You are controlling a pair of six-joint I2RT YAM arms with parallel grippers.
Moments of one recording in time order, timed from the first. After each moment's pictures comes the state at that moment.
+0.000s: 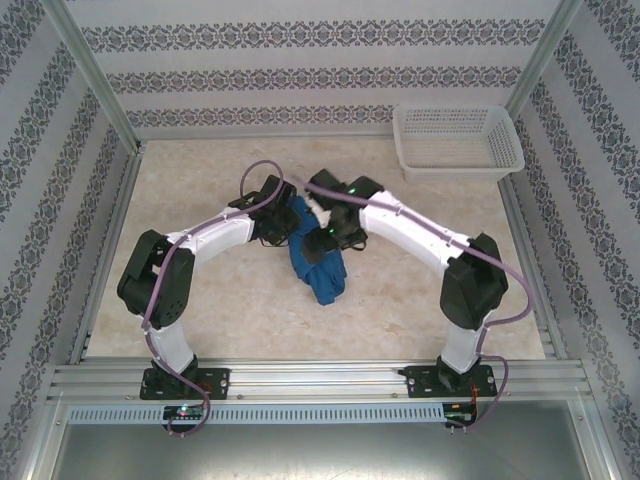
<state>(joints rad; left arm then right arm) -0.49 1.79 1.24 -0.48 0.02 -1.25 0.80 1.81 1.63 -1.14 0.01 0.26</state>
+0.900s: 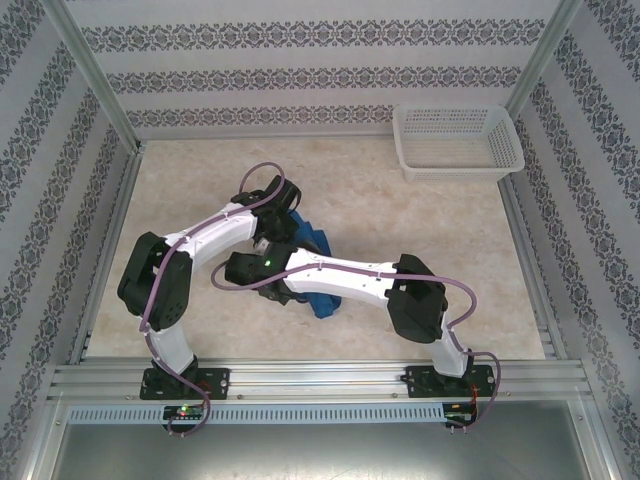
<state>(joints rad) -0.53 1.79 1.32 -0.73 0.01 -1.29 1.20 2.07 1.80 -1.24 0.61 0.35</state>
